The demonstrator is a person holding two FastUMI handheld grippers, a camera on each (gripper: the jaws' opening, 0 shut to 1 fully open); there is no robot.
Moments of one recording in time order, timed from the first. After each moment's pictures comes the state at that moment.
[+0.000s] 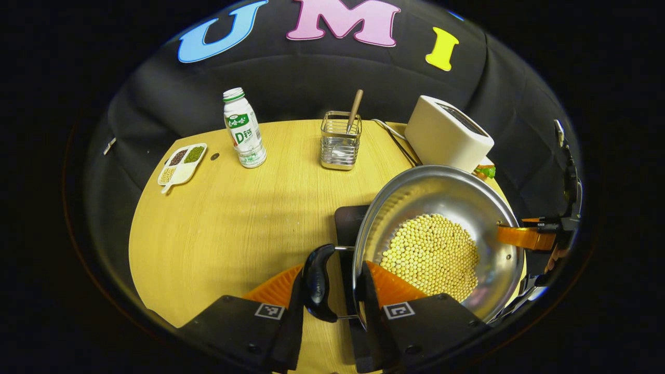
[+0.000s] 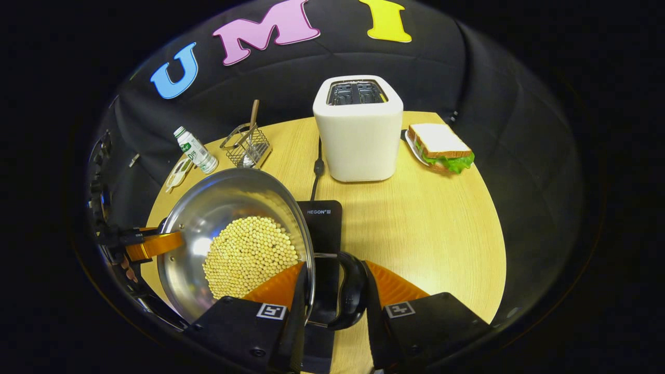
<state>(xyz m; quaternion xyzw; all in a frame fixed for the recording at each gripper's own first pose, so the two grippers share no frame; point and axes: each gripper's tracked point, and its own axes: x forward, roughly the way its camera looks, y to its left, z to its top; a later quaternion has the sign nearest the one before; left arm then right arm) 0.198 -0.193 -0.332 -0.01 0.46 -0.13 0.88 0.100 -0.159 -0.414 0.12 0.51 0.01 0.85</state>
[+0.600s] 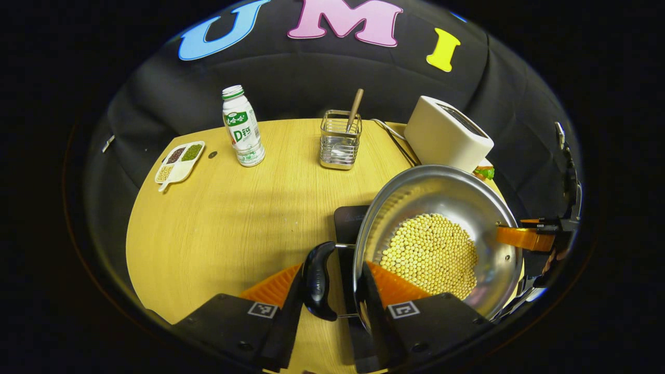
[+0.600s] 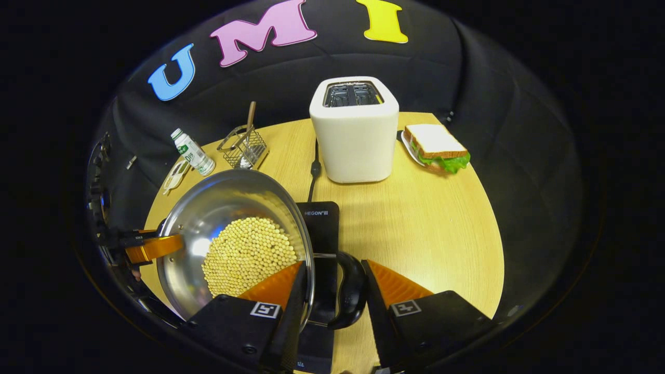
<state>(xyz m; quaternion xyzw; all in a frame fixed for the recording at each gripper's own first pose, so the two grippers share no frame) 0.195 -0.193 -0.334 -0.02 0.47 -0.13 0.87 0.102 -0.161 -0.404 0.12 0.50 0.00 0.86</state>
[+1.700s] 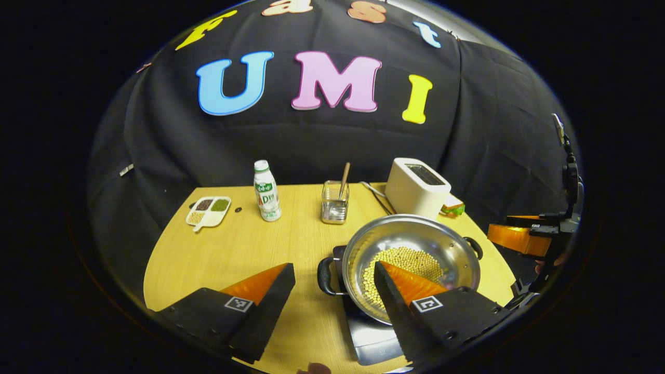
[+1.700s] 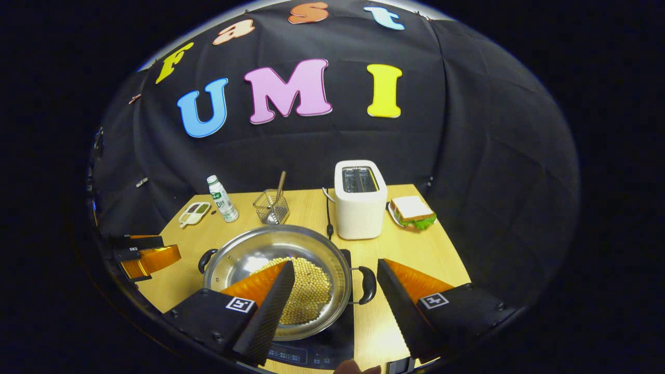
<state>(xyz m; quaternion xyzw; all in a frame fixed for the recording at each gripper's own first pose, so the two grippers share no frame) 0.142 -0.163 -0.186 -0.02 0.27 -0.14 0.95 0.077 -0.134 -0.245 0.07 0.31 -0.05 0.95</state>
